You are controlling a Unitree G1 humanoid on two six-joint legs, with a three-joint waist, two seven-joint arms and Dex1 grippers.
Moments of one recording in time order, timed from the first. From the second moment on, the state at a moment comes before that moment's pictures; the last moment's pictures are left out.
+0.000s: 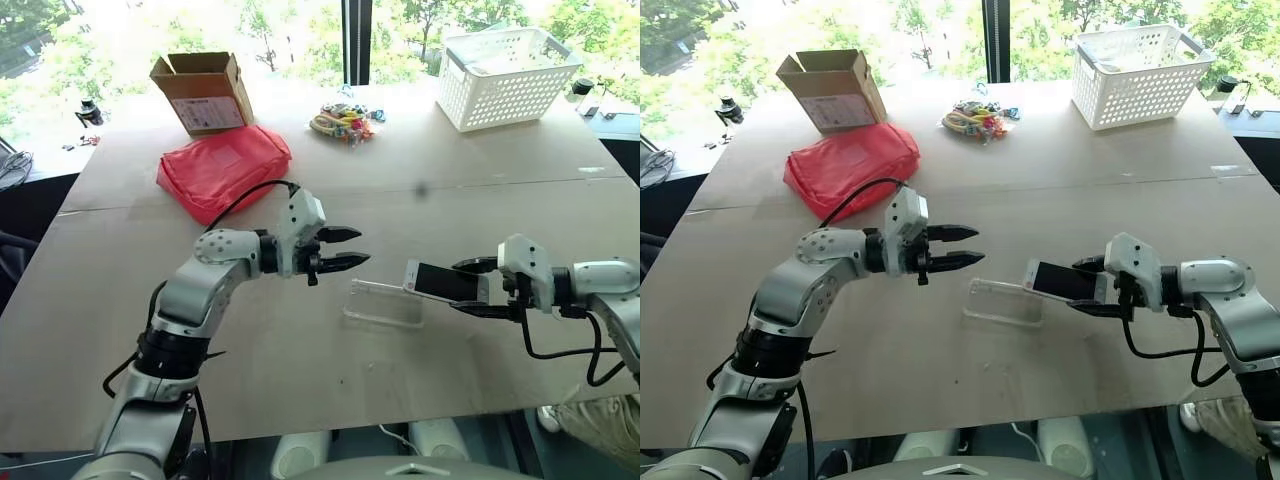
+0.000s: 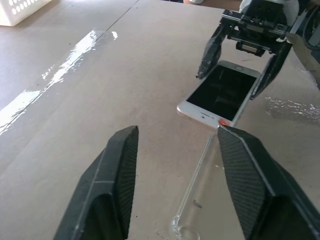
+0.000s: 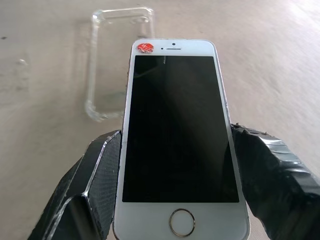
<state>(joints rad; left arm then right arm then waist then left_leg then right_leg) -0.51 0.52 -0.14 -0.11 -0.40 0.47 -1.08 -0.21 -0.84 0.06 -0.24 0.32 0.36 1.19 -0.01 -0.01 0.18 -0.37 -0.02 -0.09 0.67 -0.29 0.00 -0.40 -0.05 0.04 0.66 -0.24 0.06</state>
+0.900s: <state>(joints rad) -0.58 0.50 -0.41 0.05 -0.23 0.31 -1.31 -0.22 -0.86 0.25 -0.49 0.14 0.49 1.04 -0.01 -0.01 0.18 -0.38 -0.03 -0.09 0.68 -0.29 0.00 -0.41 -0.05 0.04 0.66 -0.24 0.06</state>
